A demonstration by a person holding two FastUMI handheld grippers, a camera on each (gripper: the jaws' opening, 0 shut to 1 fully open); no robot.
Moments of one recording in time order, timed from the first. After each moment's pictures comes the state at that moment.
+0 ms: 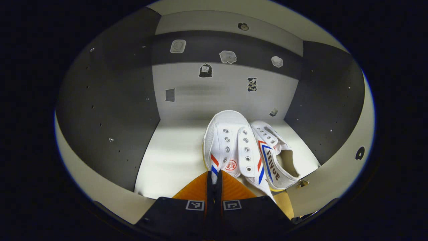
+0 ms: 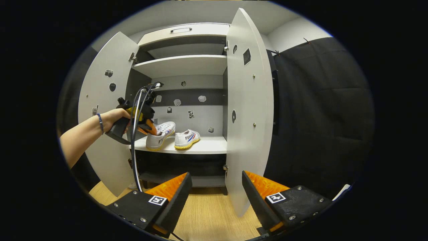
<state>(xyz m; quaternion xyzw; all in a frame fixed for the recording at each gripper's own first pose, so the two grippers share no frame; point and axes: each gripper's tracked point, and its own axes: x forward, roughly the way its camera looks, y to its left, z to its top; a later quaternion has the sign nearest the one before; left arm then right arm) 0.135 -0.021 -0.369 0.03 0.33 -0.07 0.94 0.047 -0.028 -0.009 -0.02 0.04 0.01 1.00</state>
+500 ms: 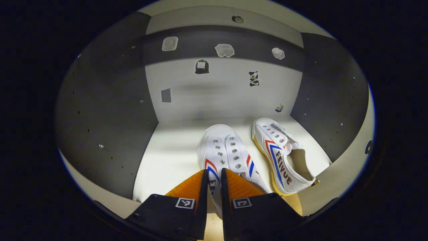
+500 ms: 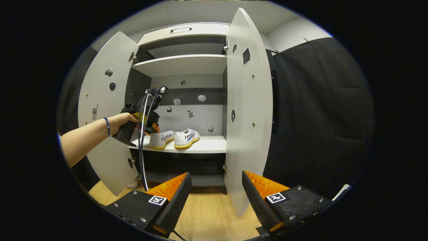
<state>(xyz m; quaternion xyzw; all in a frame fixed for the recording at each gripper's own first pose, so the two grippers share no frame) 0.145 -0.020 -0.370 0.07 0.30 -0.06 0.95 0.048 -0.027 -0.011 -0.02 0.04 0.01 1.00</state>
